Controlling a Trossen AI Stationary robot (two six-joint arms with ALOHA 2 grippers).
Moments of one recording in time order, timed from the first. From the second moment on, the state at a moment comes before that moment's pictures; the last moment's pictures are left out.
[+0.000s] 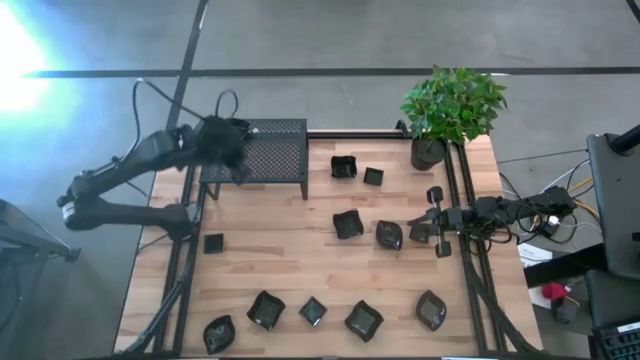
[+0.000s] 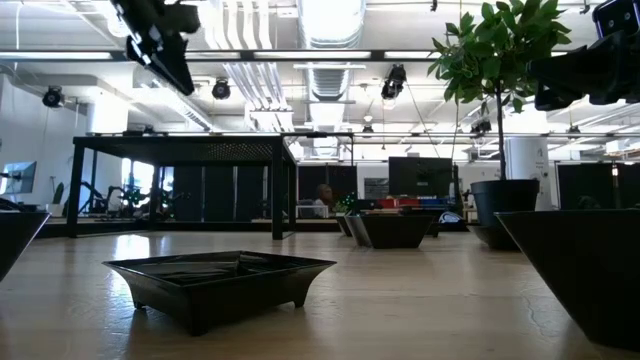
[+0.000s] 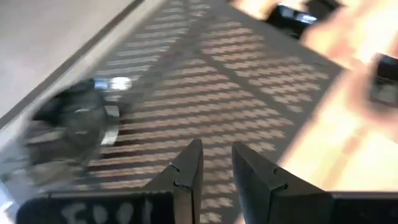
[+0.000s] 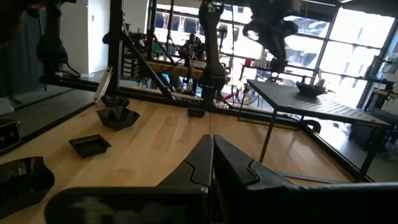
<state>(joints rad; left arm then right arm) 0.45 0.97 1.13 -0.98 -0.21 -0.13 0.26 0.01 0.01 0.04 0.18 -0.13</state>
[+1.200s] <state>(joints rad) -0.36 0.94 0.78 -0.61 -0.46 -0.51 0.26 0.01 0.01 0.04 0.18 -0.08</state>
